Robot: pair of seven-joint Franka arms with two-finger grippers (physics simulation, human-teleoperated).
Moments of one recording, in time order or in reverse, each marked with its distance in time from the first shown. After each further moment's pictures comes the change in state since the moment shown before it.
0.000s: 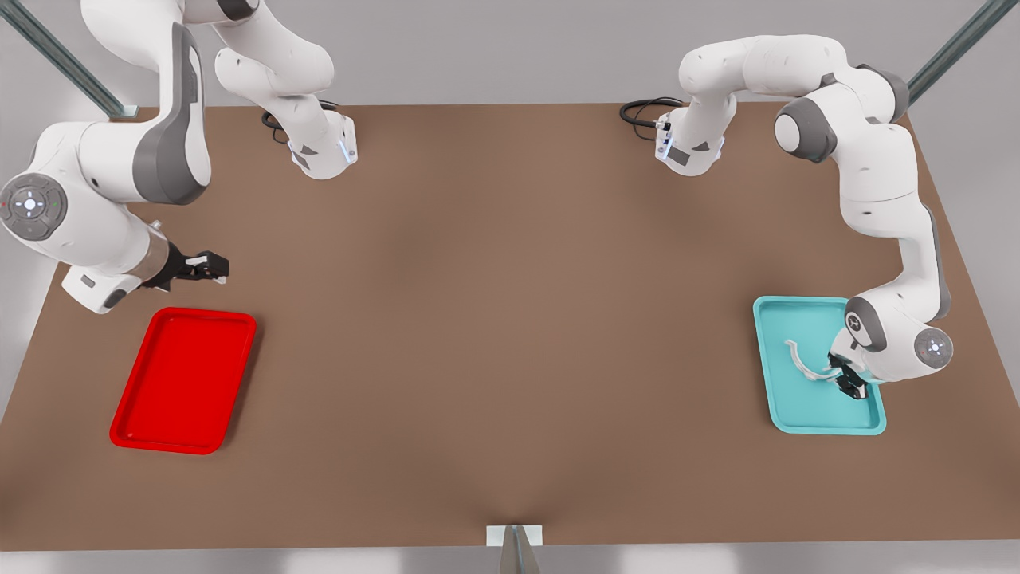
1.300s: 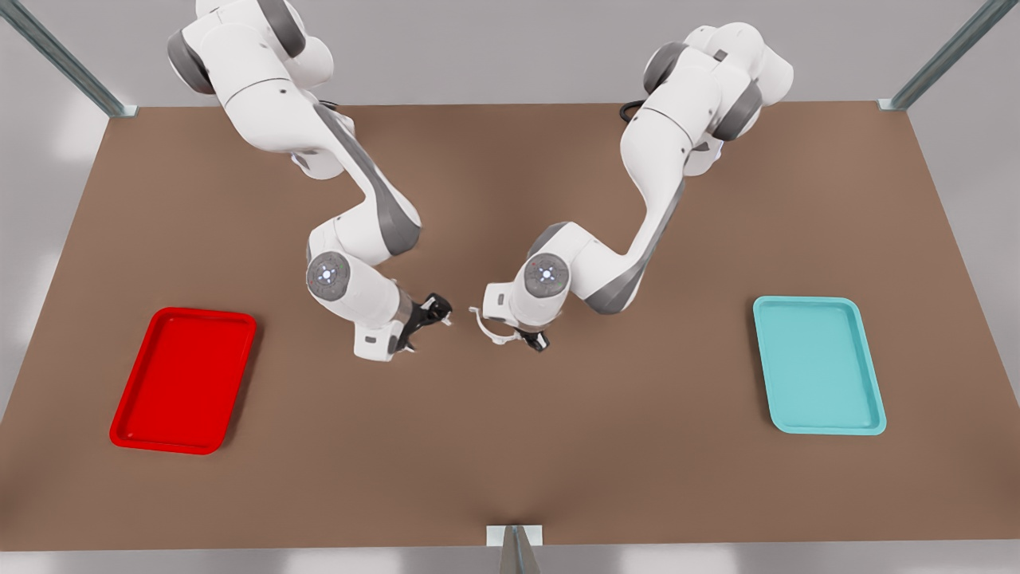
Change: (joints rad) left arm -0.833 -0.016 -0.251 0.416 0.013 -0.344 -1.577; right arm 0.252 0.295 0.220 -0.118 0.297 0.674 -0.055
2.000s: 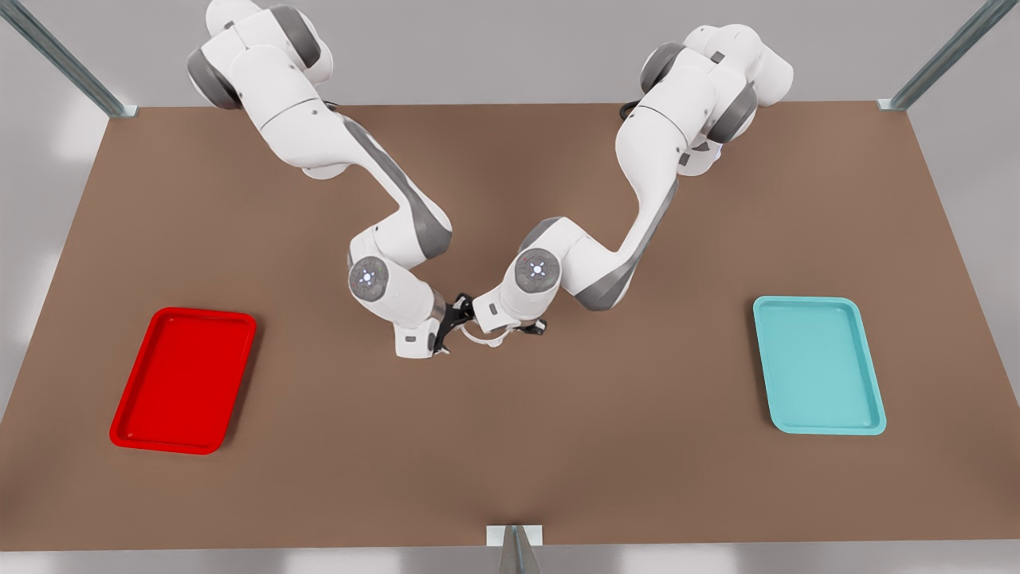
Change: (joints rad) left arm -0.013 0.012 -0.023 0.036 -0.011 -0.021 -0.505; right arm 0.085 0.102 0.003 -0.011 0.044 0.166 -0.095
